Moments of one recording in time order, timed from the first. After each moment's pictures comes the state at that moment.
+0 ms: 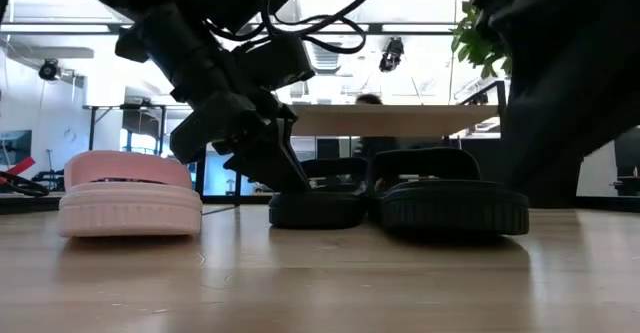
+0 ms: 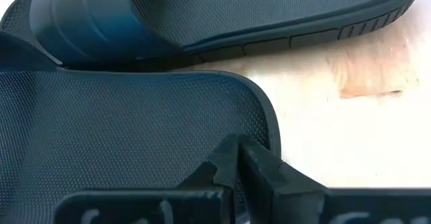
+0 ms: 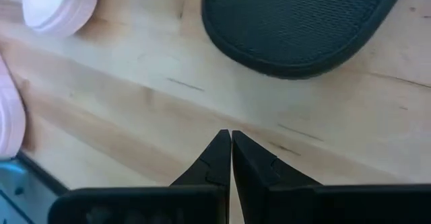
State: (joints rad) left arm -0.25 1.80 0.94 0.04 -0.25 0.00; right arm 0.69 2.00 1.34 -0.55 0.43 2.00
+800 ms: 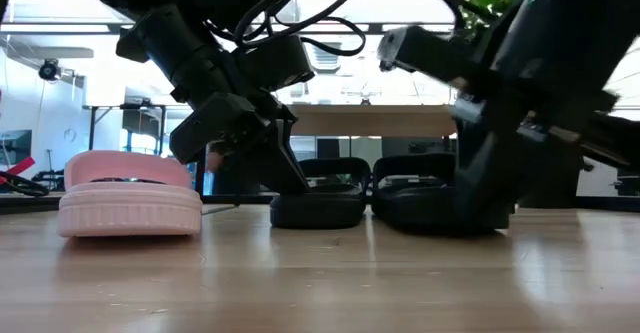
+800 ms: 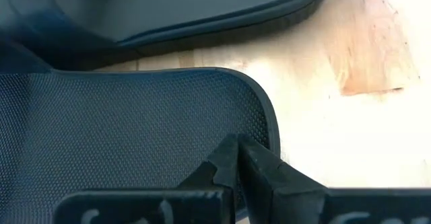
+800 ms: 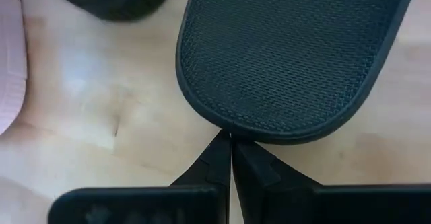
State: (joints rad) left arm -0.25 1.80 0.94 0.04 -0.24 0.00; right arm 0.58 2.04 1.33 -0.69 0.53 1.98
